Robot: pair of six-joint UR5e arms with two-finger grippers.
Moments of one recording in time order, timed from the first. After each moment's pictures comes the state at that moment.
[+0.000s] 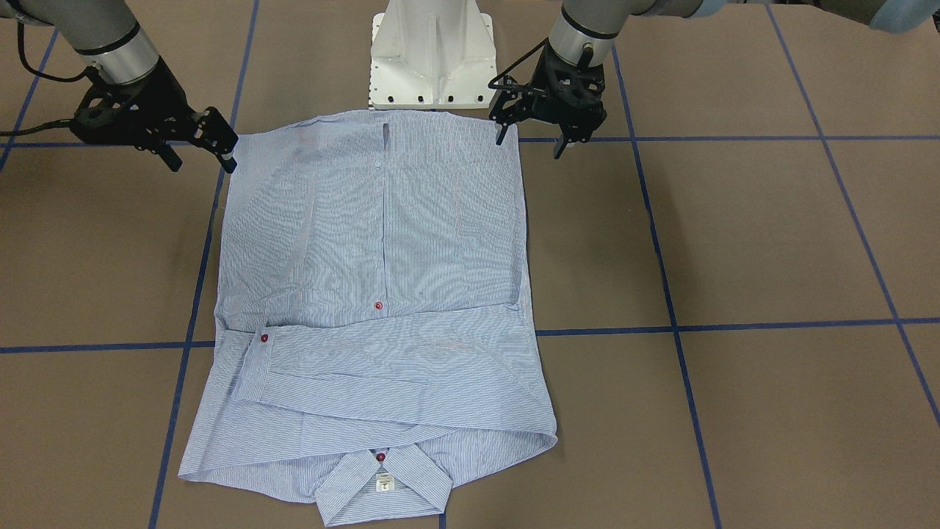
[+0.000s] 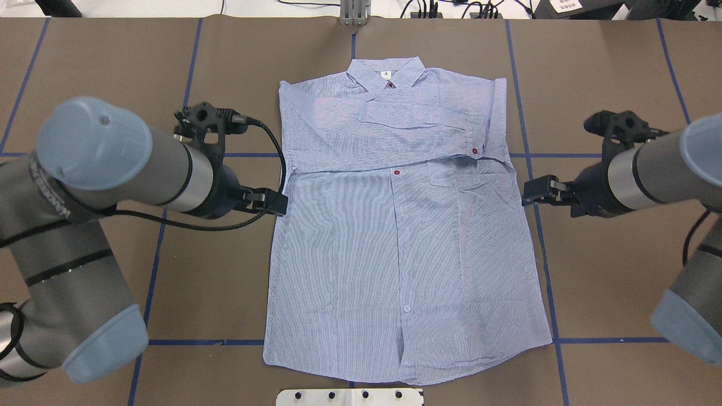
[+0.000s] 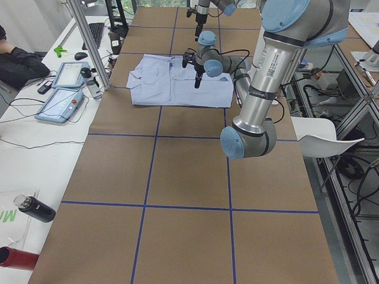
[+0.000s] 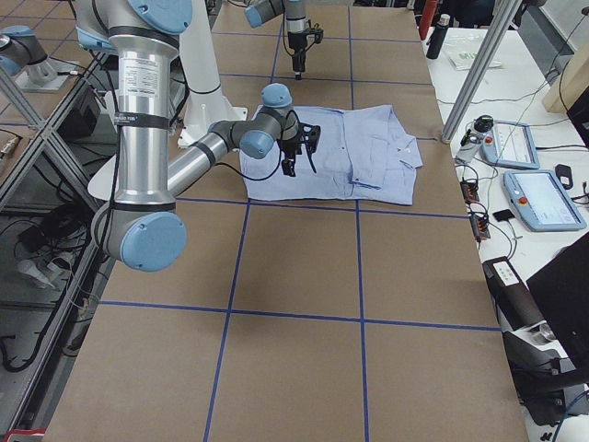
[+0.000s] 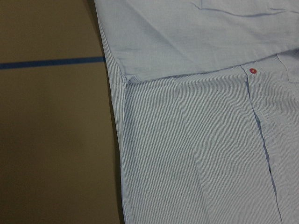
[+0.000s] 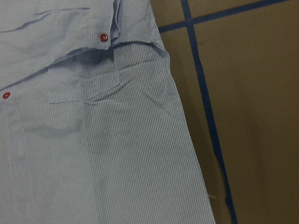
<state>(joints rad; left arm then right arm) -0.48 -1.99 -2.09 -1.66 -1.86 -1.19 0.59 -1.65 2.20 -1.23 1.85 1.41</state>
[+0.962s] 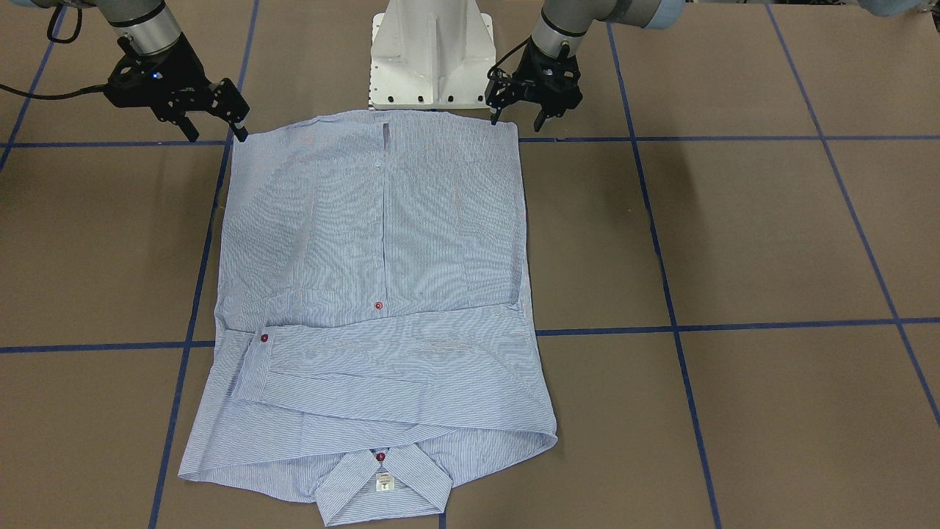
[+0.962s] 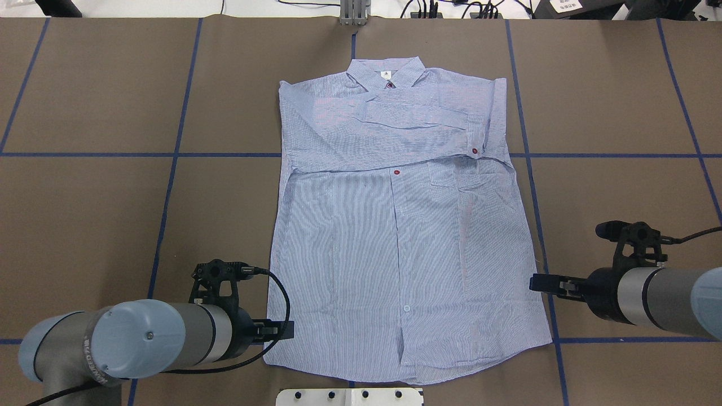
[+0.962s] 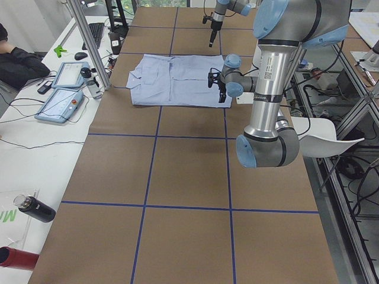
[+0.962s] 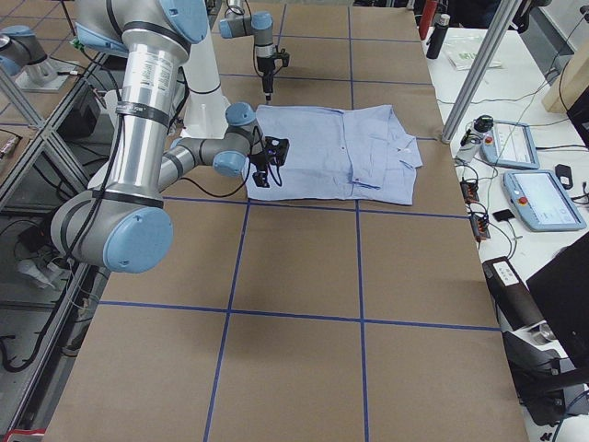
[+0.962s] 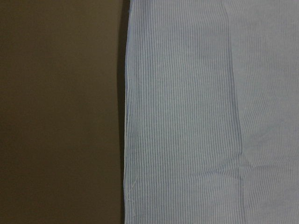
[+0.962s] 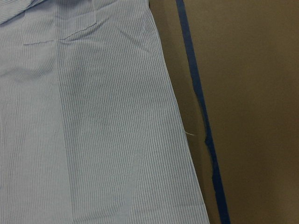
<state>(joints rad) -0.18 -1.81 -2.05 -1.89 -1.63 -1.47 0.36 -1.84 2.23 -1.01 1.64 1.54</state>
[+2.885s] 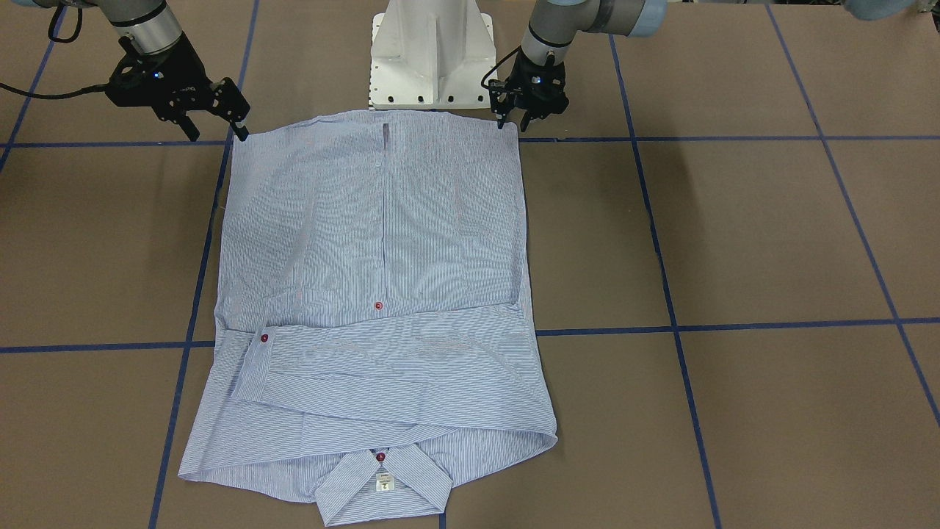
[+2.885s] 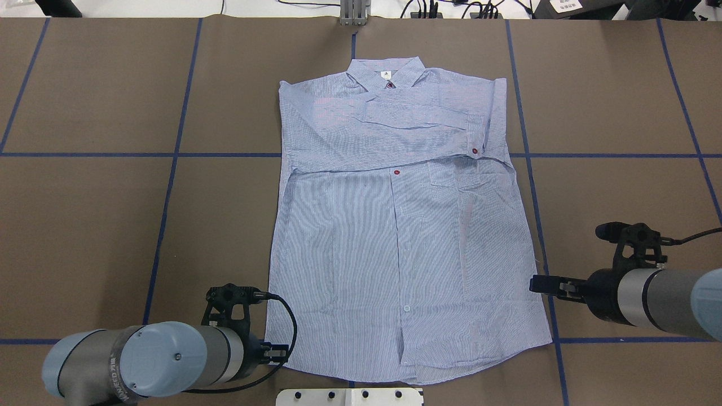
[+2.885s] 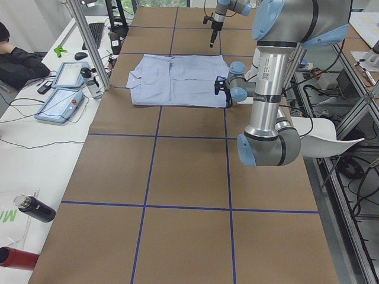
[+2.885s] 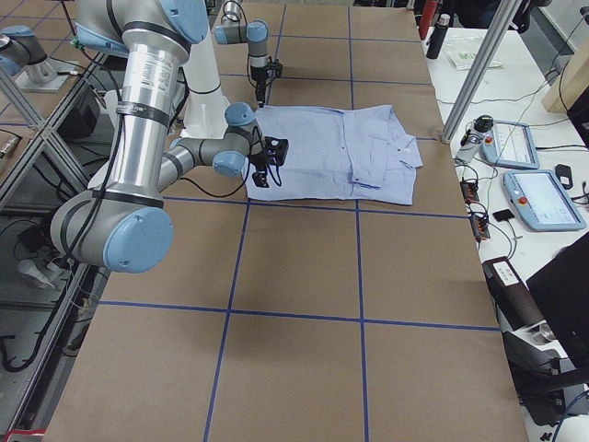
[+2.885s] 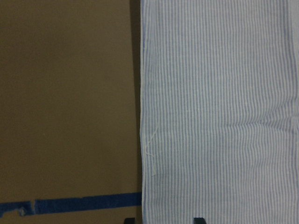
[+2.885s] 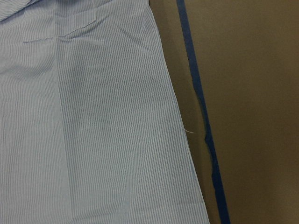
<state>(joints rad) -0.13 -1.82 -1.99 -1.88 -1.64 -1.48 0.35 -1.85 2.23 -1.01 1.64 1.54</state>
